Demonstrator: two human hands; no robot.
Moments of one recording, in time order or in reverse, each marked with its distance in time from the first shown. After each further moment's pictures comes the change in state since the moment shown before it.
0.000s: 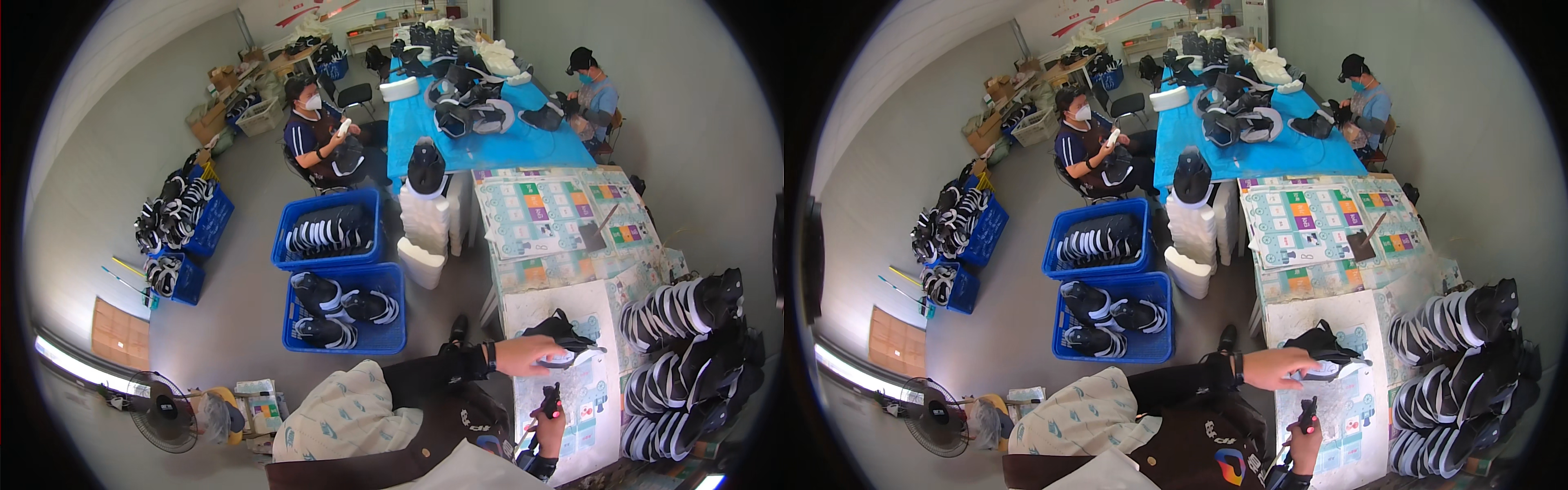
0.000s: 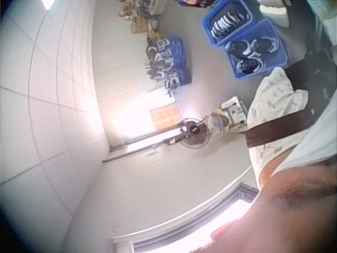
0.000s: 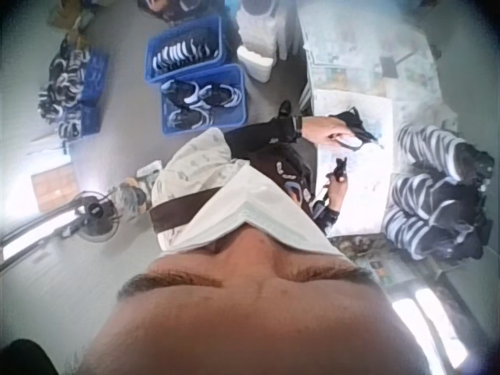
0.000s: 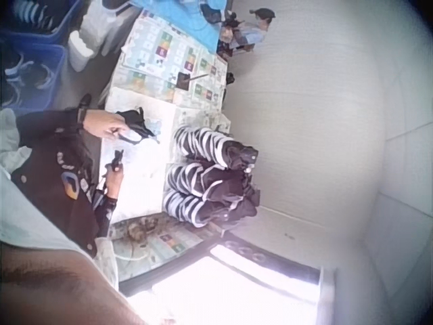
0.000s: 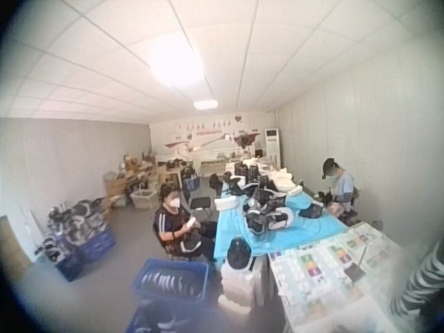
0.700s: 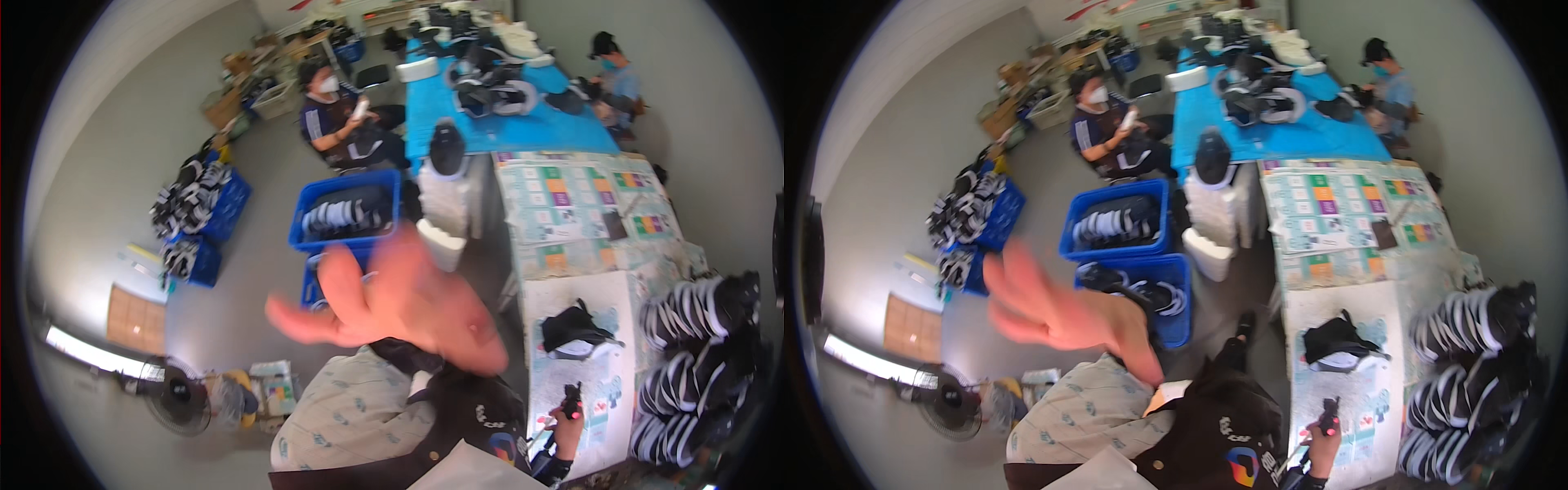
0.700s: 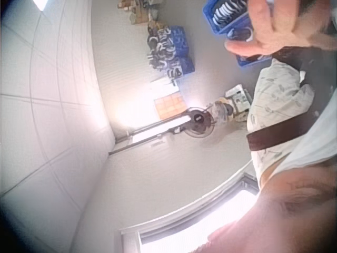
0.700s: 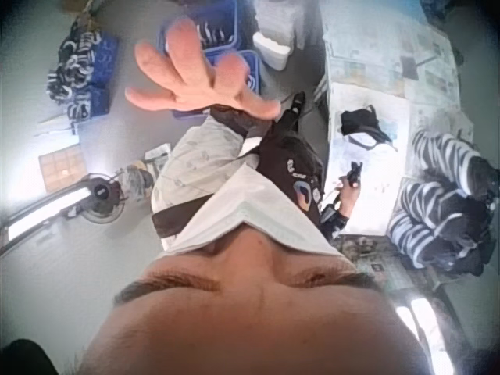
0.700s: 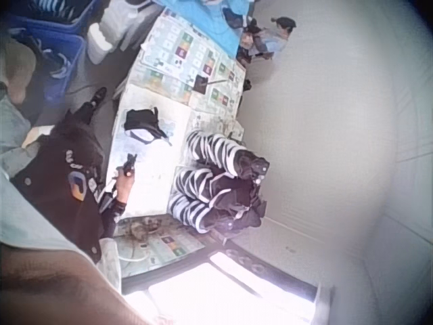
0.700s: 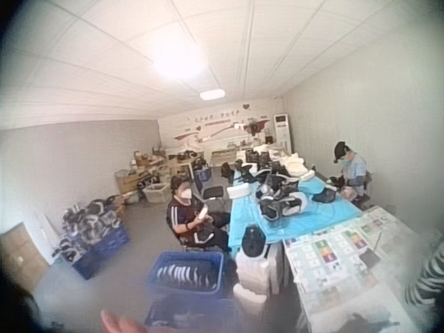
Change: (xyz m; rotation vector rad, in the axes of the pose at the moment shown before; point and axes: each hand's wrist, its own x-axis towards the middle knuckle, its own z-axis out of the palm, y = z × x) left_hand -0.114 0.223 -0.172 -0.739 0.485 1.084; right_hand 0.004 -0.005 -0.007 0.034 -0.033 0.040
